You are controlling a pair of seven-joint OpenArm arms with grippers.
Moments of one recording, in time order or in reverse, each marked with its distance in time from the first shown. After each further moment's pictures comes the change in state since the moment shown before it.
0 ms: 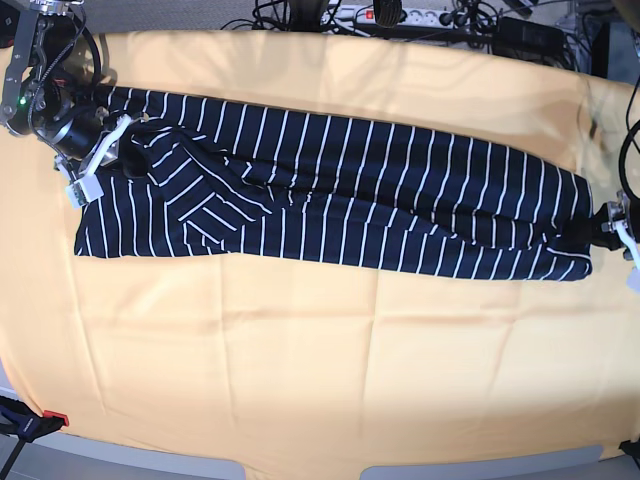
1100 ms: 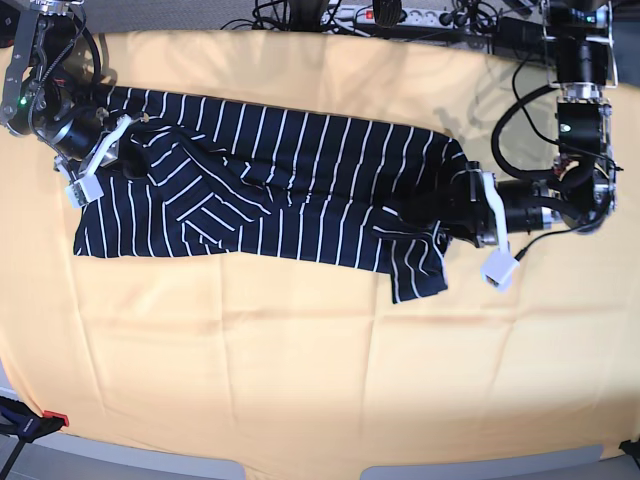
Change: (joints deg) left arm 12.0 23.3 -0.2 37.8 0.4 -2.9 0.4; right arm 0.0 0.0 -0.1 -0.1 -0.6 0.0 1.3
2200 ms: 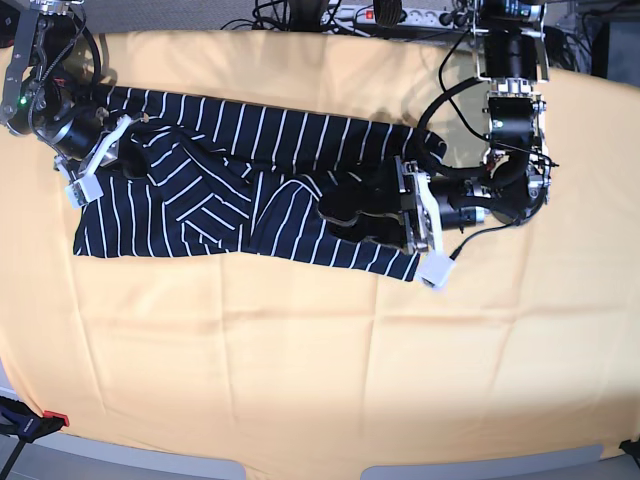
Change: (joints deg) left arm -1.7 15.9 -1.0 -2.1 0.4 0.8 1.1; right arm -0.1 0.0 0.0 0.0 0.3 0.0 -0.7
